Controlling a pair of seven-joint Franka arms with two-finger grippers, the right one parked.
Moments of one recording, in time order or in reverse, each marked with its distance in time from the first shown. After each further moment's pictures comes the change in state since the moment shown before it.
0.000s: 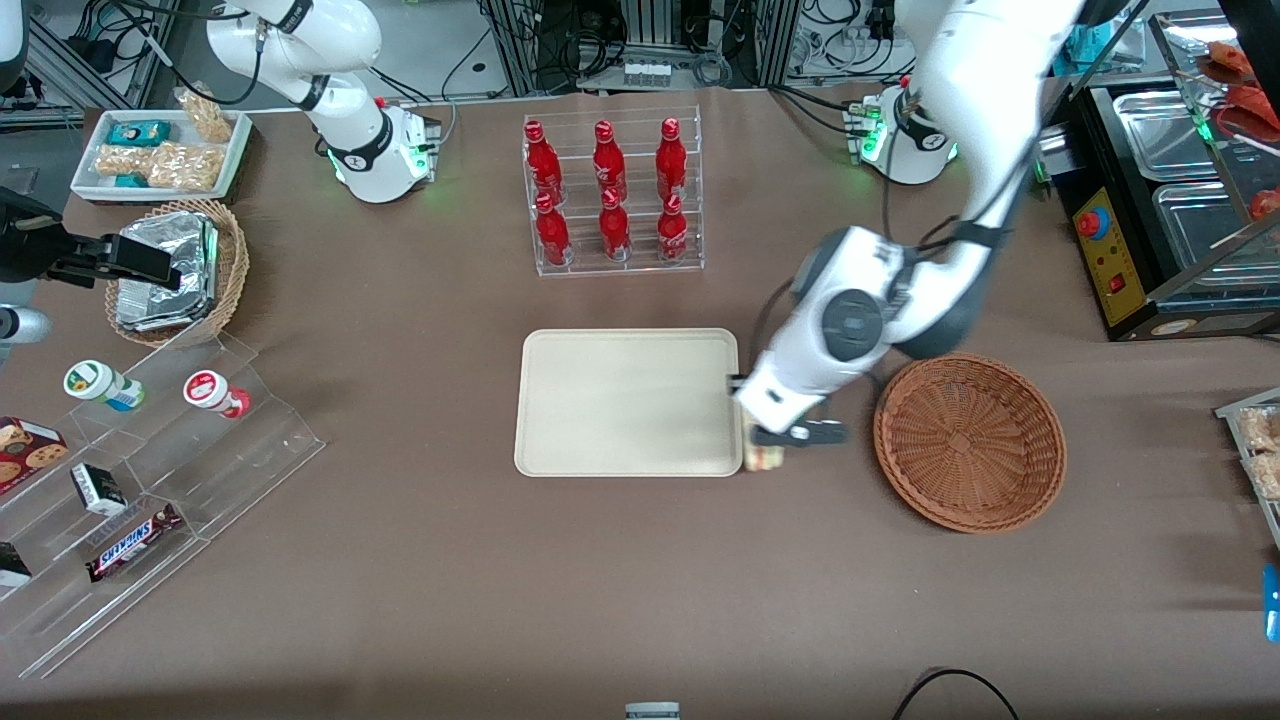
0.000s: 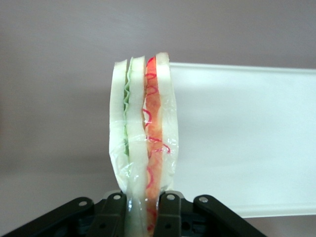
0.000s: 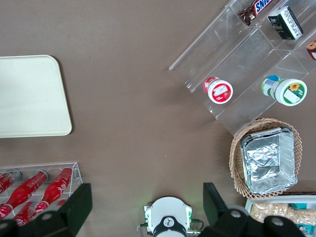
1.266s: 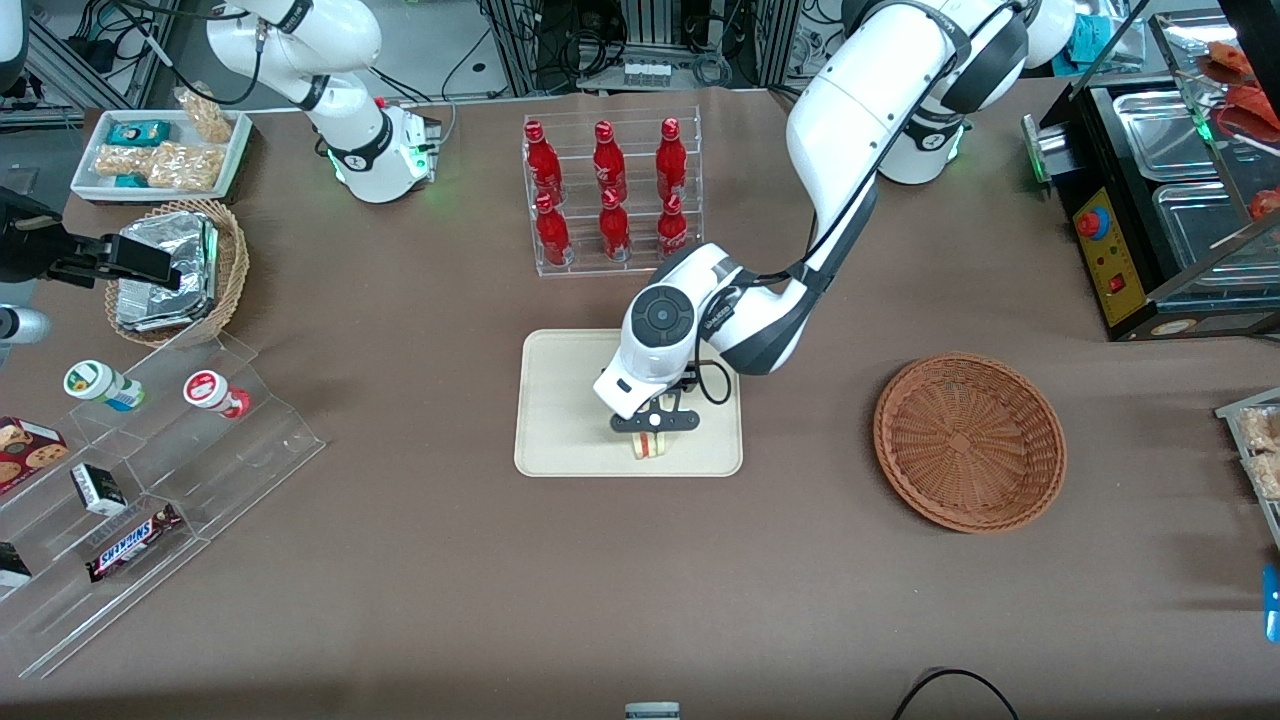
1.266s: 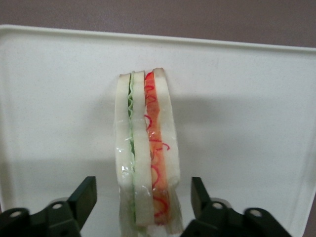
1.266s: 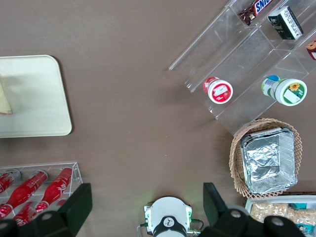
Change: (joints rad) arm -0.213 0.274 0.013 0.285 0.103 0.047 -0.245
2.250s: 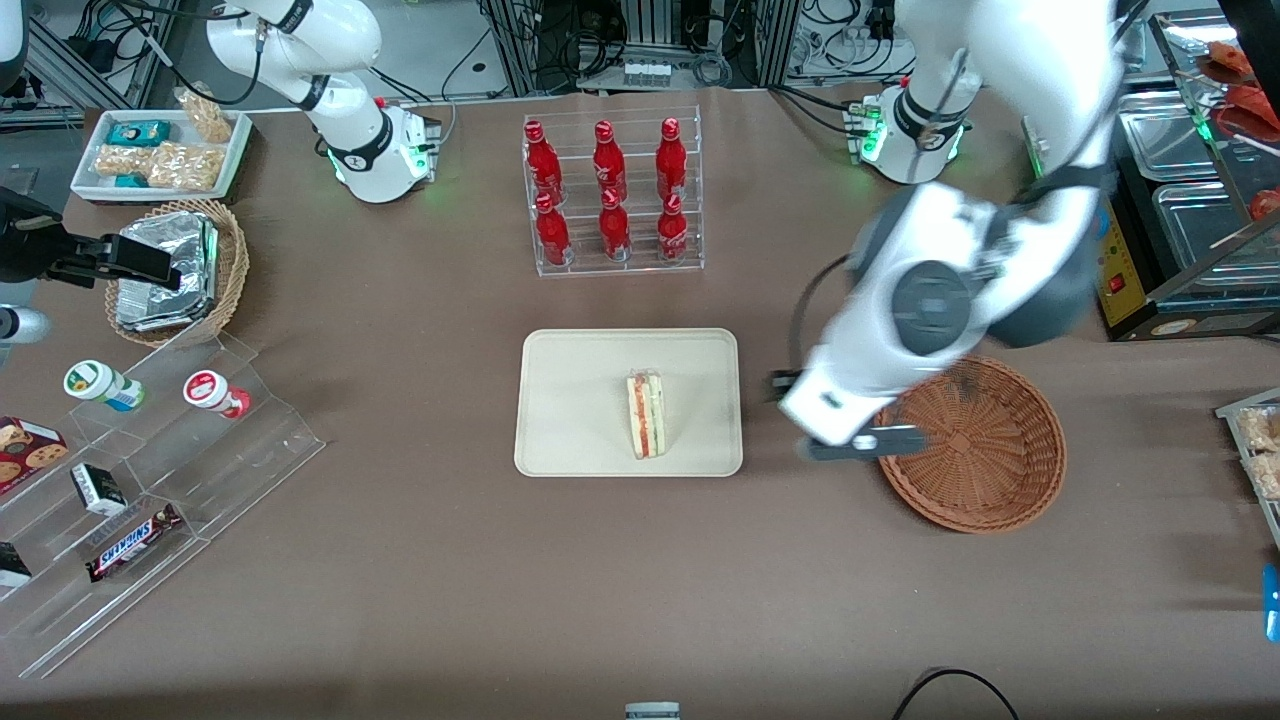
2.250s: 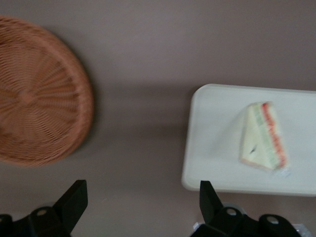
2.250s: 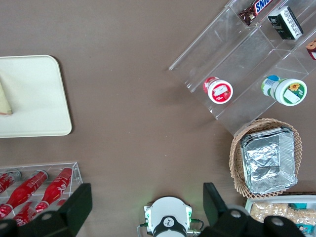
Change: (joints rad) arm 0.343 -0.369 0.054 0.031 -0.050 -0.582 0.361
